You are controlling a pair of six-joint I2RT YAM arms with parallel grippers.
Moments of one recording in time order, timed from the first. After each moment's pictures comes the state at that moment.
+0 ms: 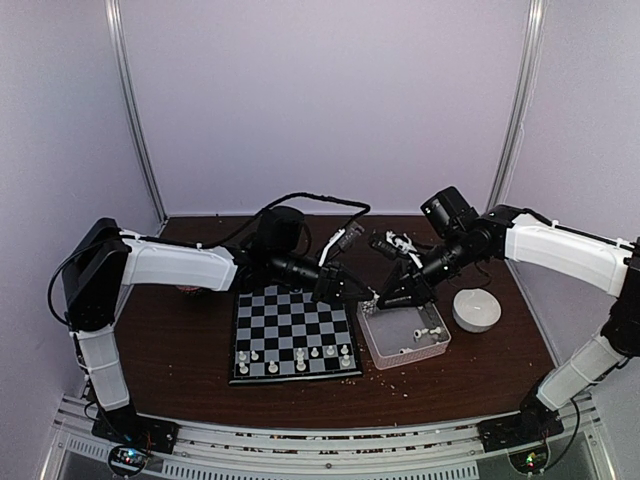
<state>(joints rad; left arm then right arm) -0.88 1.89 1.27 0.29 0.93 -0.33 0.62 1.48 1.21 -0.72 -0.76 -0.40</state>
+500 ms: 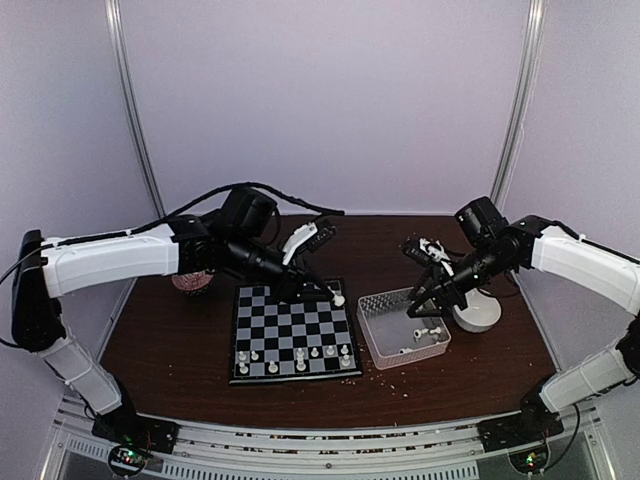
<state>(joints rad) -0.88 1.58 1.27 -0.36 0.62 0.06 0.48 1.32 1.06 -0.78 -0.74 -0.50</state>
